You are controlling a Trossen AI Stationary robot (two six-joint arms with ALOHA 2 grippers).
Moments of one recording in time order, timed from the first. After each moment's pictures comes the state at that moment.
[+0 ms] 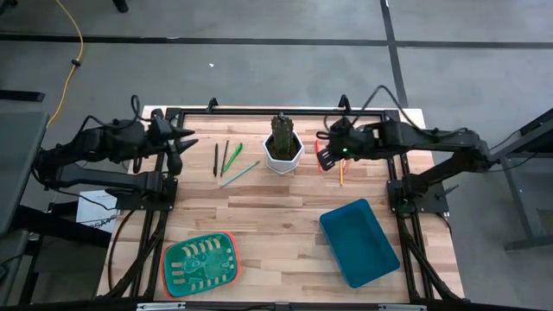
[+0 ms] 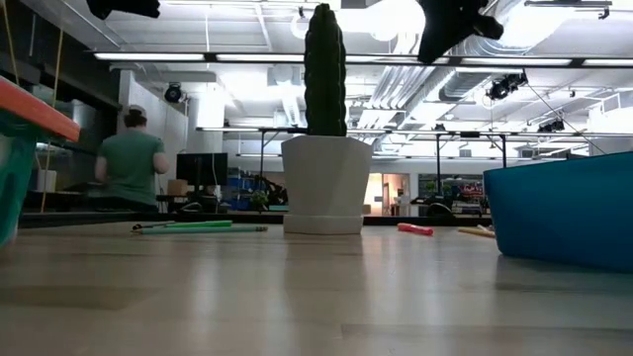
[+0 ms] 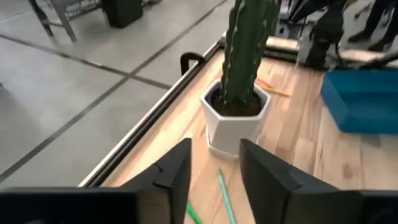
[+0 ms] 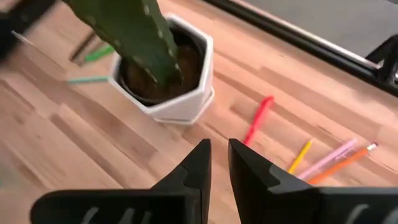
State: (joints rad) left arm 0.20 0.59 1.01 -0.88 -0.39 -0.11; right arm -0.03 1.35 1.41 -1.10 0.41 0.81
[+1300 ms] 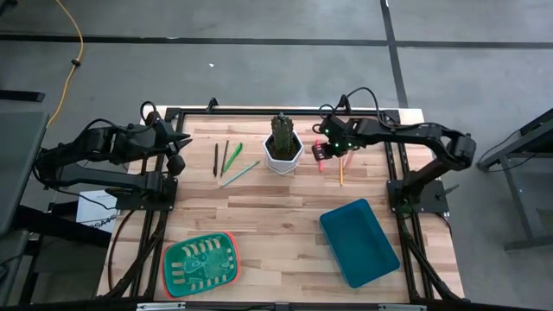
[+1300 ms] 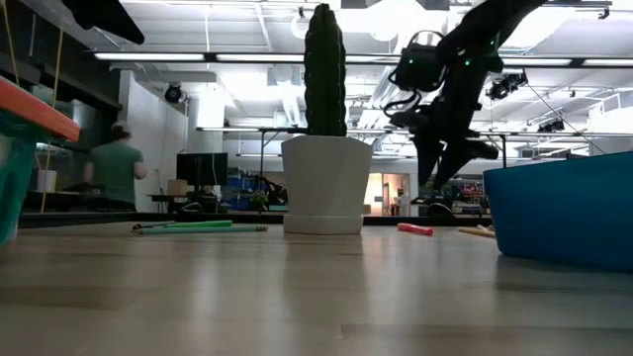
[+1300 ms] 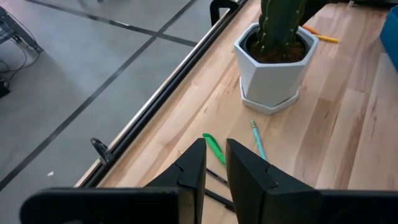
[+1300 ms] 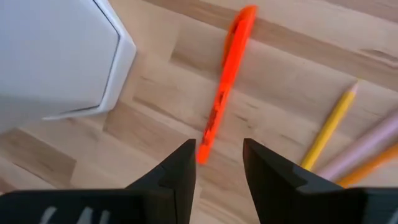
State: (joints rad) left arm 0.20 0.61 1.01 -1.07 -0.49 -0.15; right arm -0.46 1.51 0.96 -0.63 -0.03 0.74
